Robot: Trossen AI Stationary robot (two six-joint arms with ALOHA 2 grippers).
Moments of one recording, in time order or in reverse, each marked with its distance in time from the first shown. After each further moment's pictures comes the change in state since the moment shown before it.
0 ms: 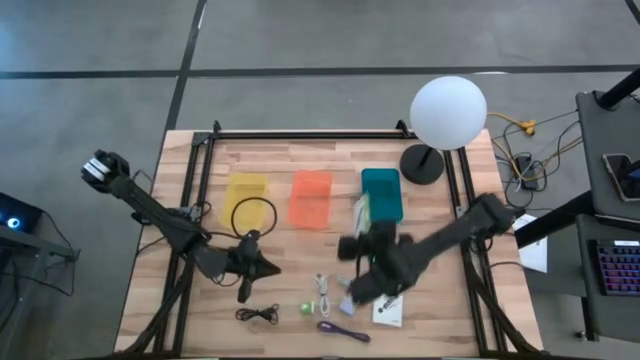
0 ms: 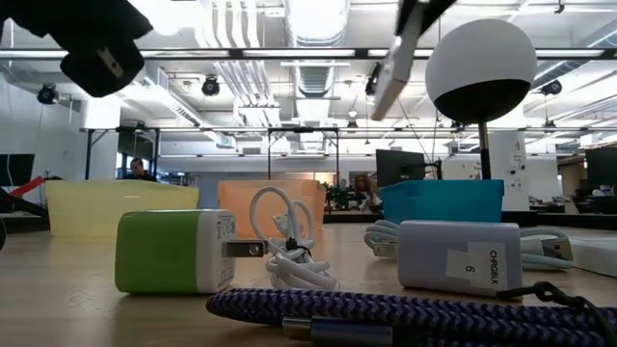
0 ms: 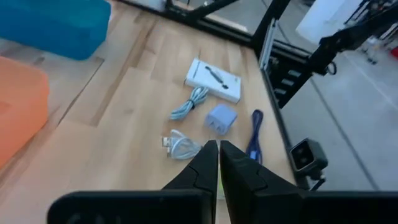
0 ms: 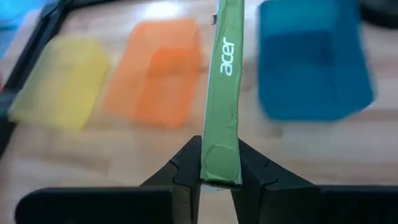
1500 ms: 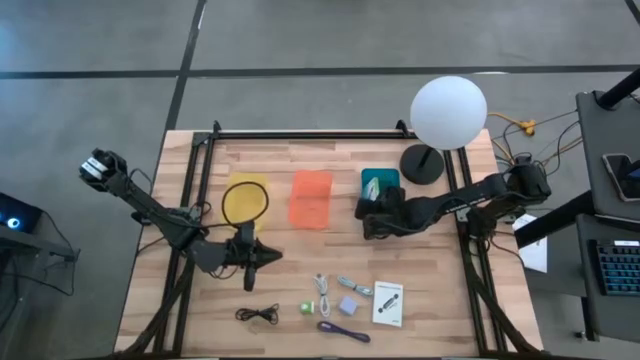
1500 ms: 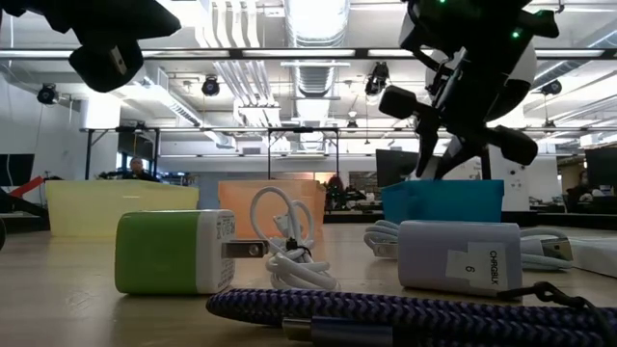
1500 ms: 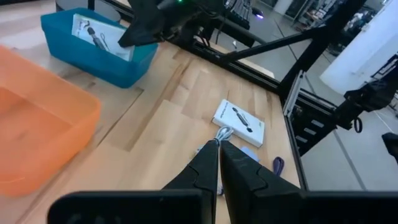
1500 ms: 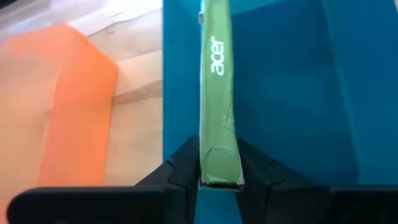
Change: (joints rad) left arm 0.021 -0.036 -0.004 0.015 -0.166 -0.074; right arm -0.371 -0.392 -0.963 0.957 -0.166 -0.333
